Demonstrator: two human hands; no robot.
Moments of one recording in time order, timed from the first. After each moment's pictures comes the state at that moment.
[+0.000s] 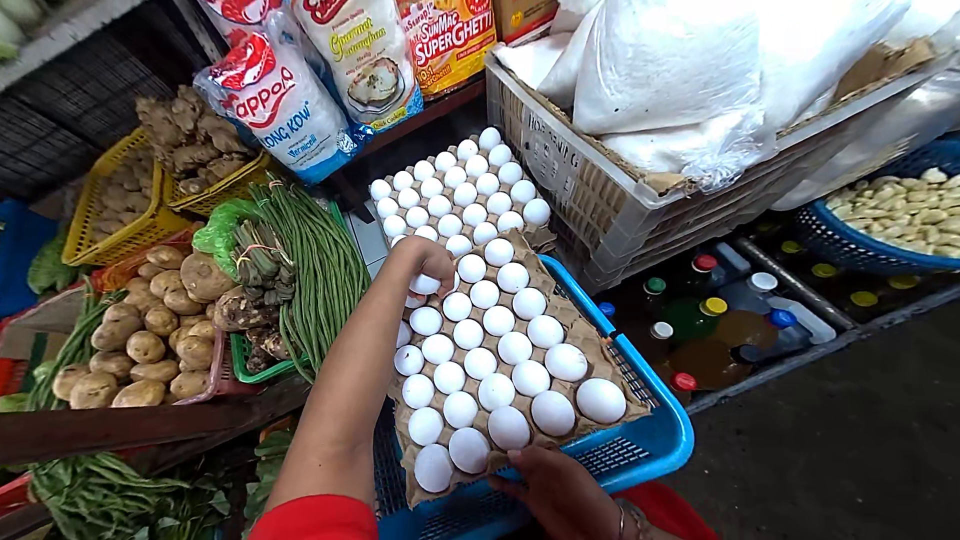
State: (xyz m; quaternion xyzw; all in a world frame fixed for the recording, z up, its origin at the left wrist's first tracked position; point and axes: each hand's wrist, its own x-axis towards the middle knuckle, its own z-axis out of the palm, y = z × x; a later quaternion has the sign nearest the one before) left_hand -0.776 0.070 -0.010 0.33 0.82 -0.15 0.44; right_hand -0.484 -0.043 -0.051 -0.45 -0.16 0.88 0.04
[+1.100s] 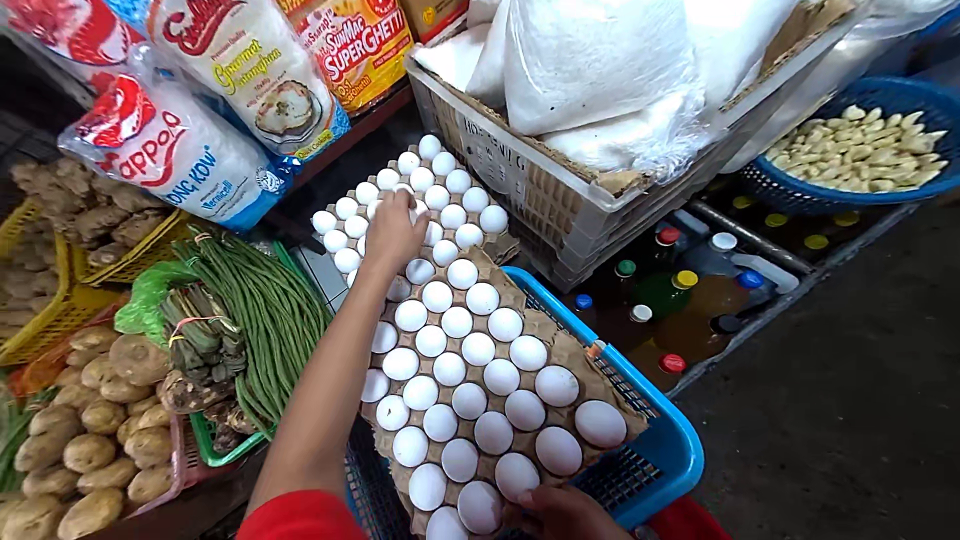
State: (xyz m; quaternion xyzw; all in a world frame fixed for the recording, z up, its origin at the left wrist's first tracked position) left_hand -0.816 0.125 -0.051 0.53 0.83 0.13 0.15; right_hand -0.484 -0.044 -0.062 -0.47 -0.09 0.87 0.09
